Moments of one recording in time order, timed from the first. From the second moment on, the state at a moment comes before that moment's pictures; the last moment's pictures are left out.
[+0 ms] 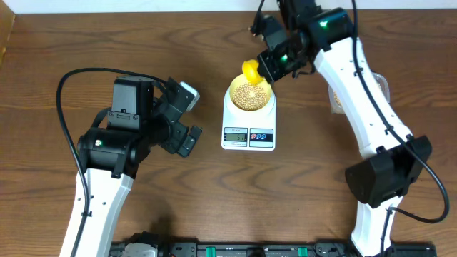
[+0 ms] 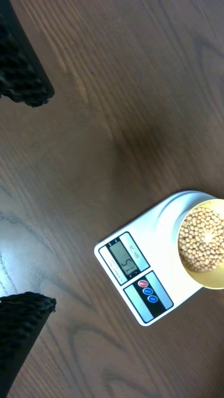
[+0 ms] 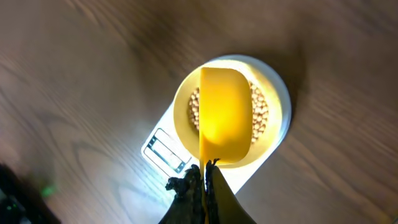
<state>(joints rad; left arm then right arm) -0.17 1.17 1.20 -0.99 0.24 0.41 0.41 2.06 2.15 -1.26 -0.34 -0.12</state>
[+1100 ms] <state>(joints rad) -0.17 1.17 1.20 -0.99 0.24 0.41 0.48 2.06 1.94 -1.11 -0.19 -0.12</state>
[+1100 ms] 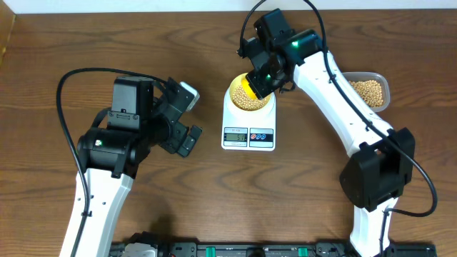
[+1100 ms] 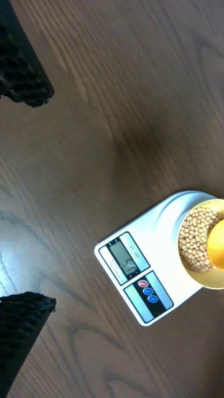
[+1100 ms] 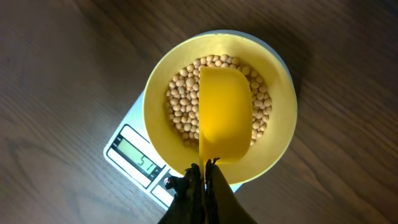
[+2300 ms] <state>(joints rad) -0.17 1.17 1.20 -0.99 0.24 0.41 0.49 2.10 1.93 -1.08 -0.19 -0.12</state>
